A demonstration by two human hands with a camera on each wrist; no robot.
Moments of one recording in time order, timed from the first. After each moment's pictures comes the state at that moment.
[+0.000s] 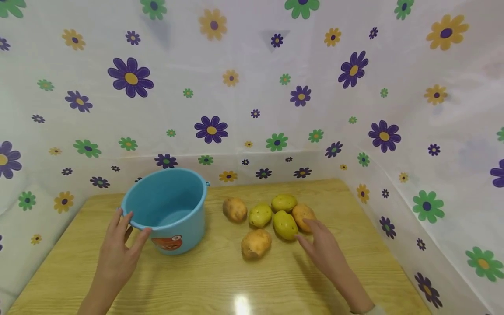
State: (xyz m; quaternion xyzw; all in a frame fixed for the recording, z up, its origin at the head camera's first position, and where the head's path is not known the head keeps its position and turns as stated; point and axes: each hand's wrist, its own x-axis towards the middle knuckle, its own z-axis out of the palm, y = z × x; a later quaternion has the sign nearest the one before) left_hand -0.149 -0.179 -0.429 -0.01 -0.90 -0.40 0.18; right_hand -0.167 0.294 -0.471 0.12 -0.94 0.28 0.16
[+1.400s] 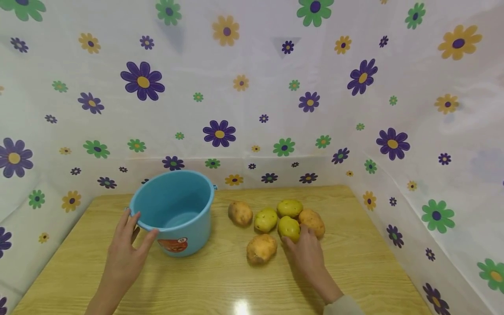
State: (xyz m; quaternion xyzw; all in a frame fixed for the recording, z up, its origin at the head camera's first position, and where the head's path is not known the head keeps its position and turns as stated) left_hand -0.151 -0.183 -0.432 -0.02 -0.90 -0.40 0.18; right_hand -0.198 0.243 -0.507 -0.01 -0.95 0.28 0.12
